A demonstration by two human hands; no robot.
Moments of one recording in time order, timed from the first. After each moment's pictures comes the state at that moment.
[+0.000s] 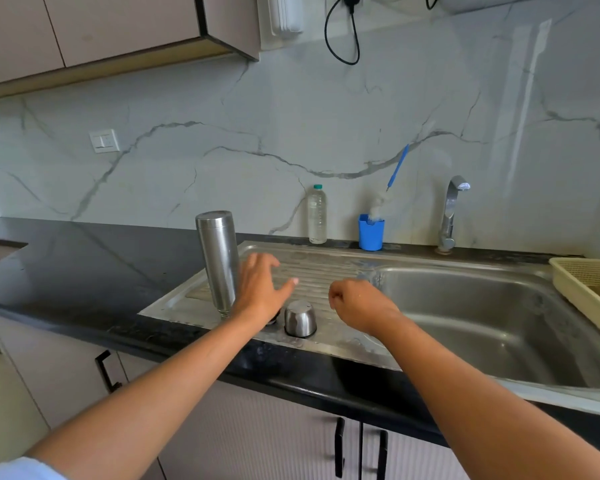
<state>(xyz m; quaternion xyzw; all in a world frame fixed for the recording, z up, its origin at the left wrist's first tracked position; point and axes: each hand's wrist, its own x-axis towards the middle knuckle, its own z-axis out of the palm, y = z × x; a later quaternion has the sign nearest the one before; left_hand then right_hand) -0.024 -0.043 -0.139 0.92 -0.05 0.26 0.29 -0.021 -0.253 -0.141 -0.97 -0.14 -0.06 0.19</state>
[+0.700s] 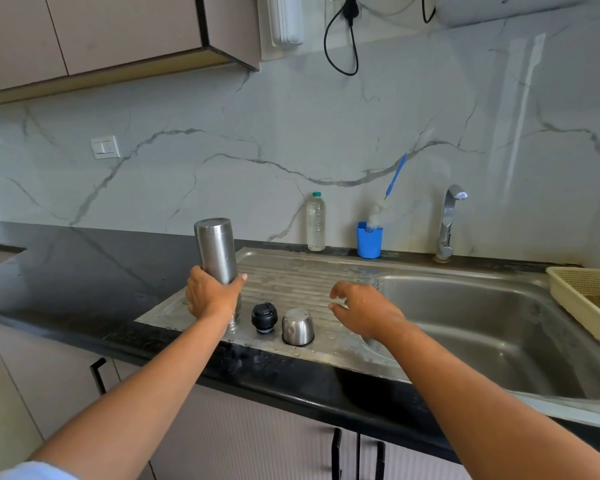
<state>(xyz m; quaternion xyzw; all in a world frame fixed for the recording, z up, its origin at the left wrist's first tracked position) 0.014 0.016 -0.148 0.80 0.23 0.33 0.45 -0.019 -0.266 -0.137 -0.97 -0.14 -0.07 0.20</state>
